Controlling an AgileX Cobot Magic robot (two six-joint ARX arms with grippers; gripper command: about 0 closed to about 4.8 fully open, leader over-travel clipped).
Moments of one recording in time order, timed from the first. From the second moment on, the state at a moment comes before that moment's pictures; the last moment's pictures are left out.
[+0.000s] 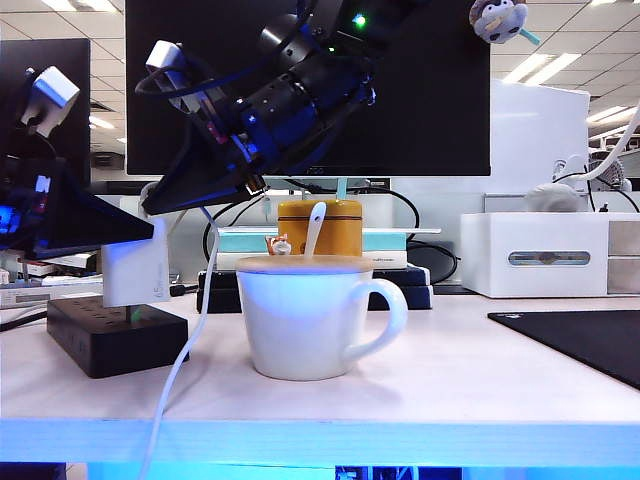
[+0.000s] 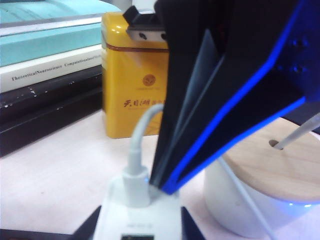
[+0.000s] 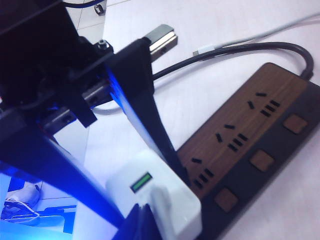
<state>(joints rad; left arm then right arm) -0.11 1.51 0.34 0.87 0.82 0.12 0.68 2.09 1.75 -0.54 -0.78 -0.42</state>
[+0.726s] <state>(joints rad) -0.12 1.51 0.34 0.87 0.81 0.12 0.71 2.11 1.76 -0.56 -0.73 -0.44</state>
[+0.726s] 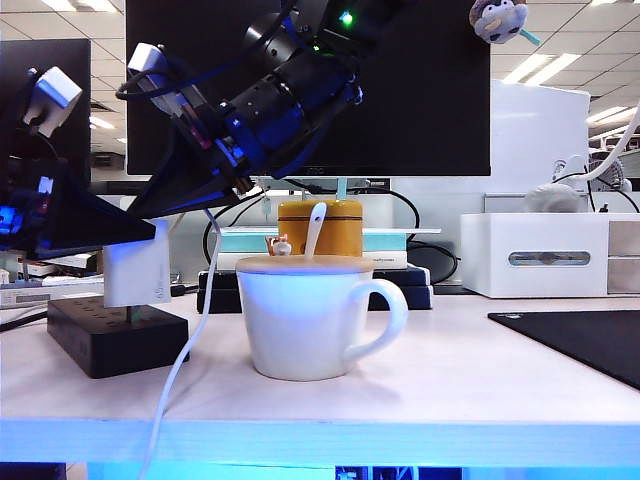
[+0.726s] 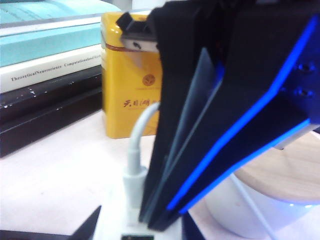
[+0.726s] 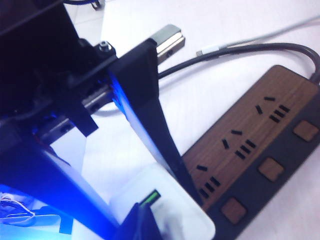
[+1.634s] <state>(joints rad) -0.12 1.50 0.34 0.85 0.84 0.14 0.73 2.12 1.78 -0.64 -0.70 -0.50</state>
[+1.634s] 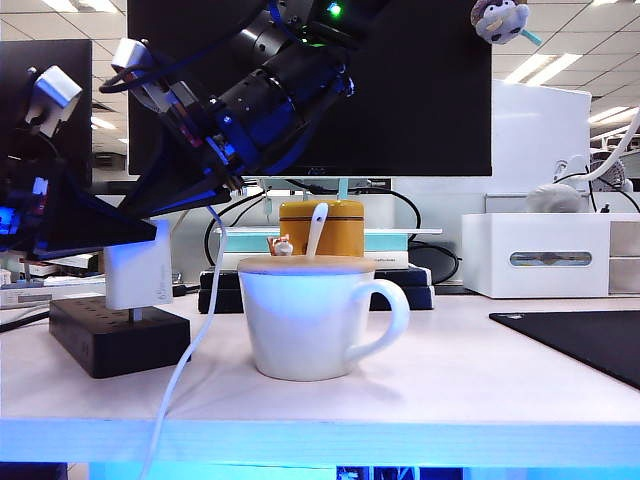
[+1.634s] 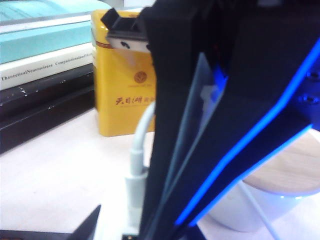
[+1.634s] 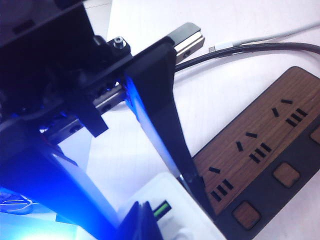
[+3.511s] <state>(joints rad) -0.13 1.41 0.32 0.76 0.74 -0.02 0.75 2.08 1.75 -0.68 -0.63 -0.52</state>
